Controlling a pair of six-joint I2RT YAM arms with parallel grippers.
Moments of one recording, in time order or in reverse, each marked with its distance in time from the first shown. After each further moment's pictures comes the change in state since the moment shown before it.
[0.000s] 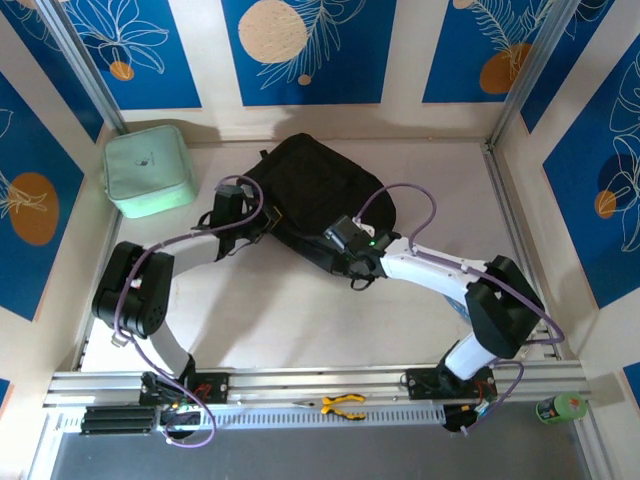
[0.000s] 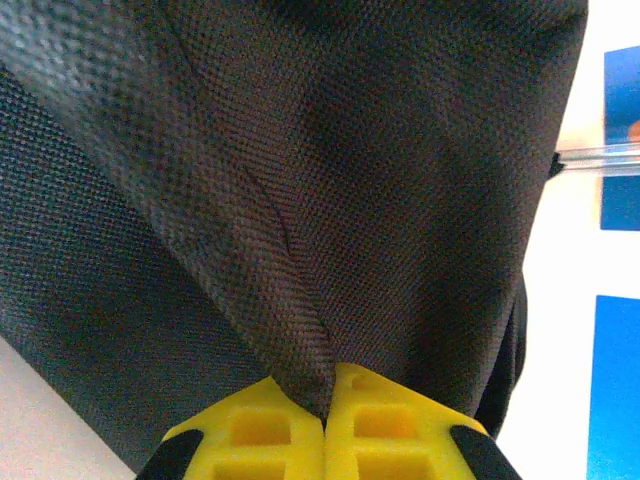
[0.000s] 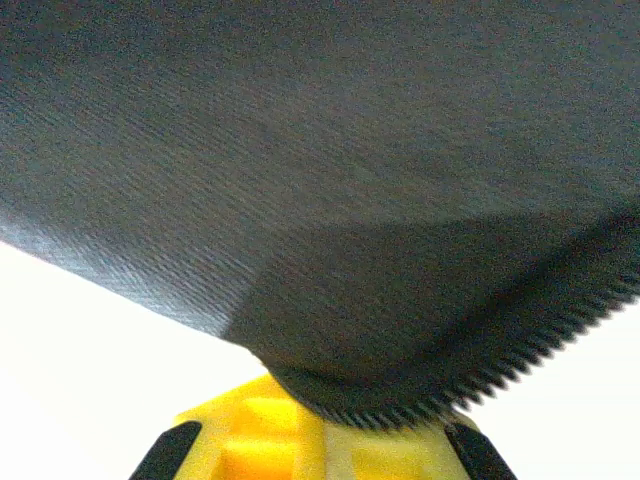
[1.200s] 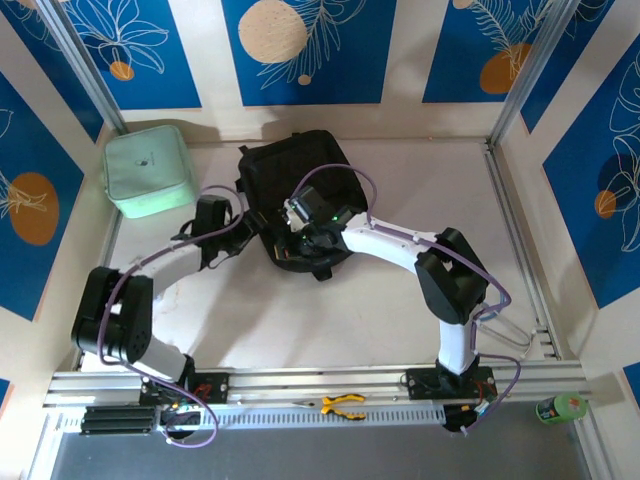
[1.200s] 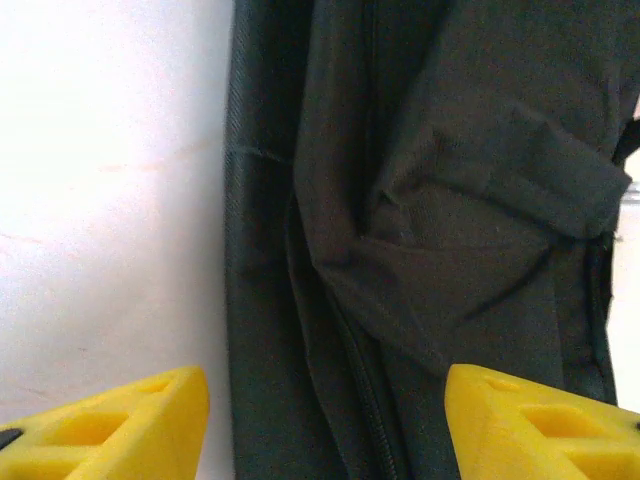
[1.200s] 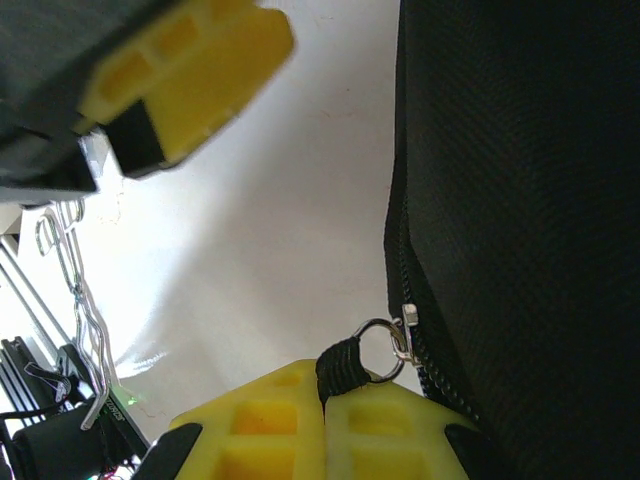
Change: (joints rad) left arm 0.058 -0.166 -0.109 -0.193 -0.062 0.054; right arm 0.012 0.338 0.386 0.197 -0.561 -0.362
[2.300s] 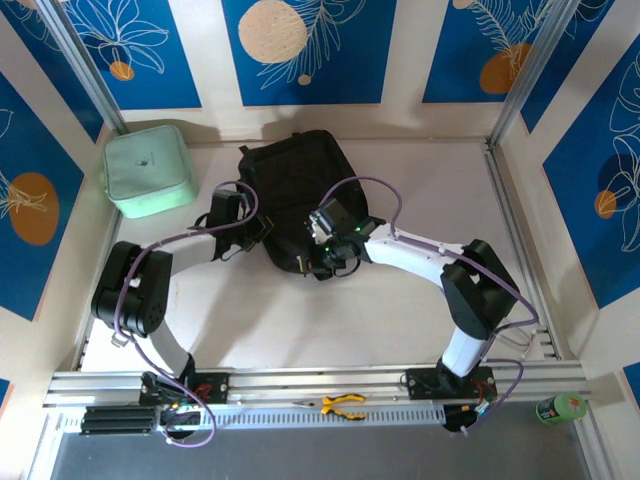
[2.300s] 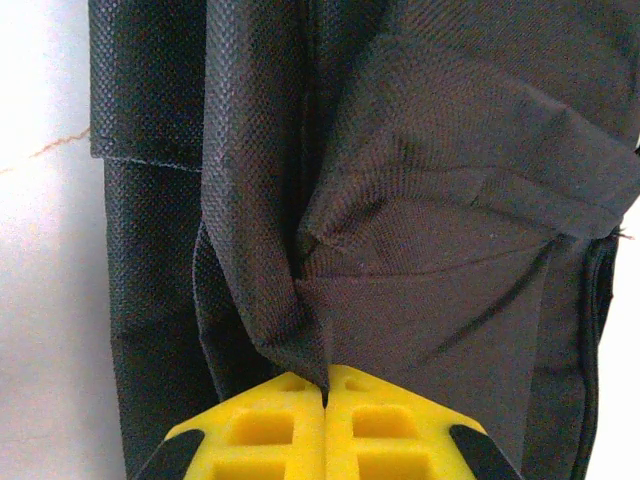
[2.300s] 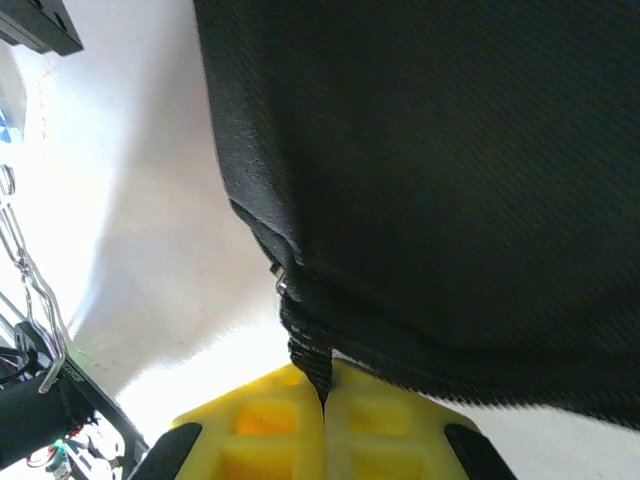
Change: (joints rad) left arm -0.024 0.165 0.097 0.059 0.034 -0.007; right arm -0.047 -0.183 -0.238 -0.045 0.033 0.039
